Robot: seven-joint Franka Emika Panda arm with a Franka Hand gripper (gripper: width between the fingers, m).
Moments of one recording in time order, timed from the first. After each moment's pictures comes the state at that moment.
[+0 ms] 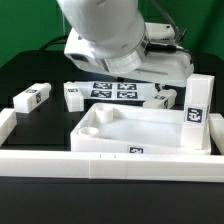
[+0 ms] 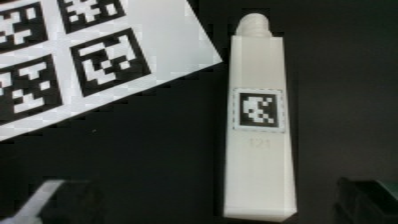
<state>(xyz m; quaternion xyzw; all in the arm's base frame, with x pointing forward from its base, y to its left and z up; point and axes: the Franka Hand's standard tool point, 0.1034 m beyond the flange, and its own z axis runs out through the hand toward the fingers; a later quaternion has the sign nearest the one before) 0.476 0.012 0.061 -0.89 0.21 0.39 0.09</state>
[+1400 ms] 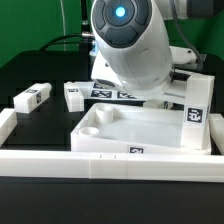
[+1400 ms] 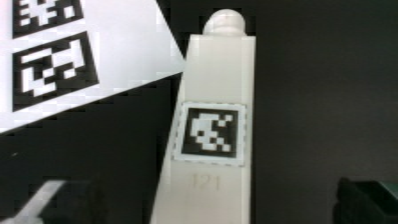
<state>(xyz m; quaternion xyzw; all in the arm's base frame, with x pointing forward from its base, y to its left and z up) 0.463 0.050 0.027 -0.88 0.20 0.42 0.07</state>
